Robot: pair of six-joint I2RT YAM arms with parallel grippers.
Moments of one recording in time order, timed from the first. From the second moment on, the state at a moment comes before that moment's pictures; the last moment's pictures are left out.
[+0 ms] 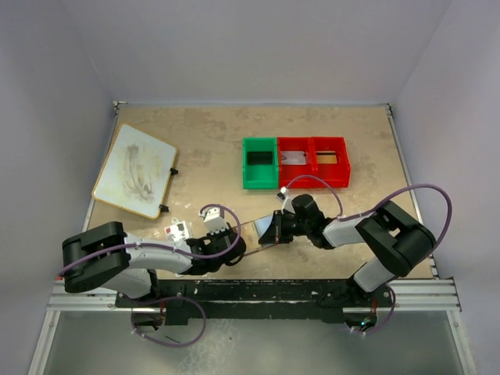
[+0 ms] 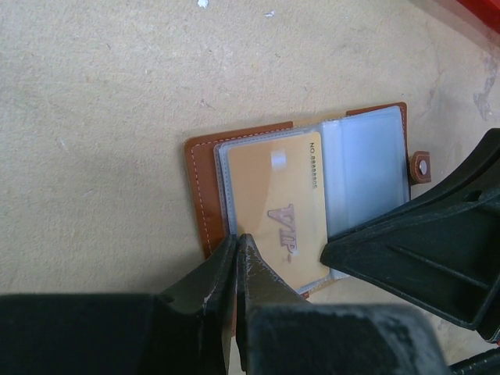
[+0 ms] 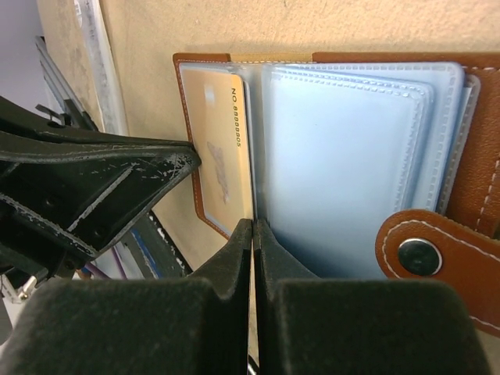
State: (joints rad) left arm -1.23 1.39 0.44 0.03 -0.62 -1.35; right arm 0.68 1.58 0.40 0.49 -0.50 0.80
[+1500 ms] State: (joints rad) left arm -1.23 1.40 0.53 -0.09 -0.60 -1.34; right arm 0.48 1.40 0.33 0.33 -0.53 0.68
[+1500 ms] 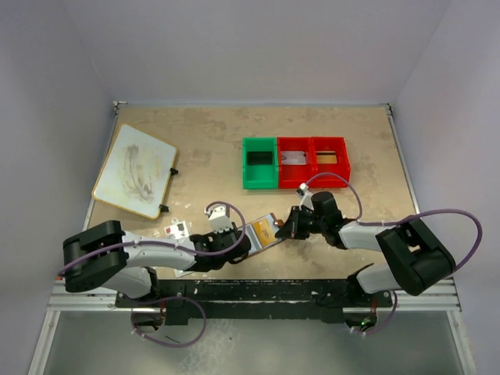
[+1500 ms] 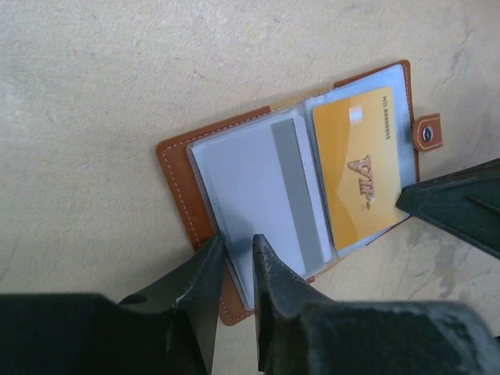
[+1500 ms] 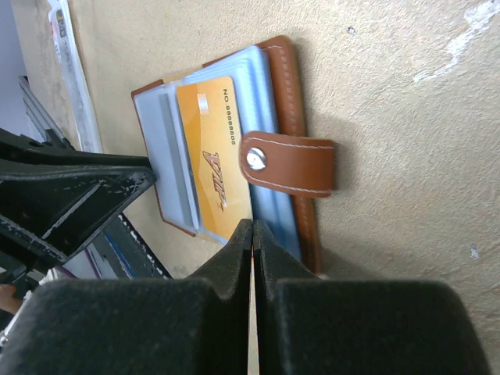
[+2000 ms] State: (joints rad) left arm -1.15 1.38 0.66 -0.26 -0.55 -1.17; right arm 0.48 1.33 0.29 0.33 -0.52 0.68
